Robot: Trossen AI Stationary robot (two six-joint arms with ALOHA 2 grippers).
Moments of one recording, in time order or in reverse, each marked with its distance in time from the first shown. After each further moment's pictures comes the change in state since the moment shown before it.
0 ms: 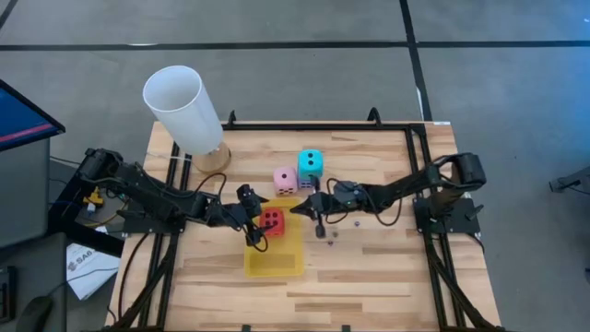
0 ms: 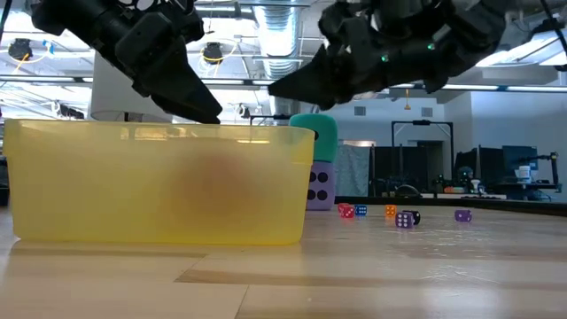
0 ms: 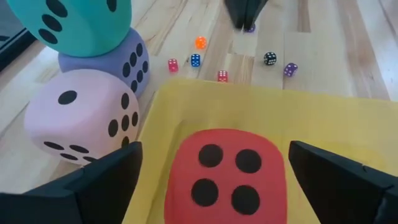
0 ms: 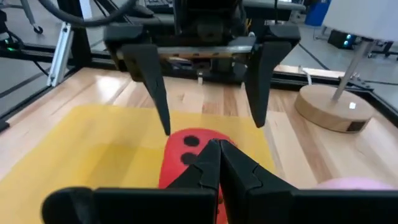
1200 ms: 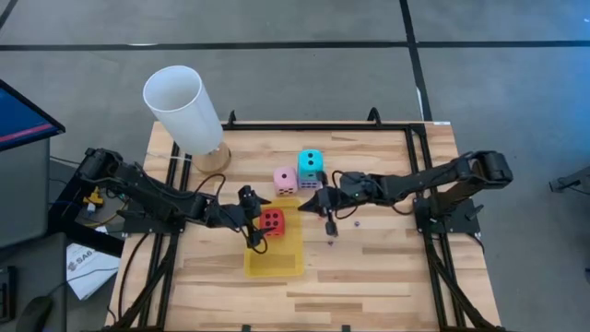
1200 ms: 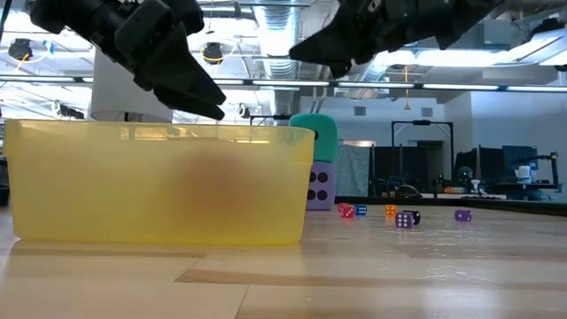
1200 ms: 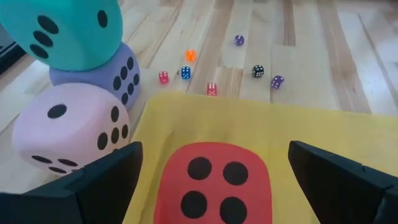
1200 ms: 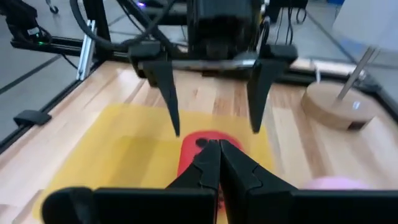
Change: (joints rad) left arm -0.011 -0.006 -0.001 0.052 0.004 0.021; right arm 0.005 -0.222 0.071 -0.403 -0.054 -0.004
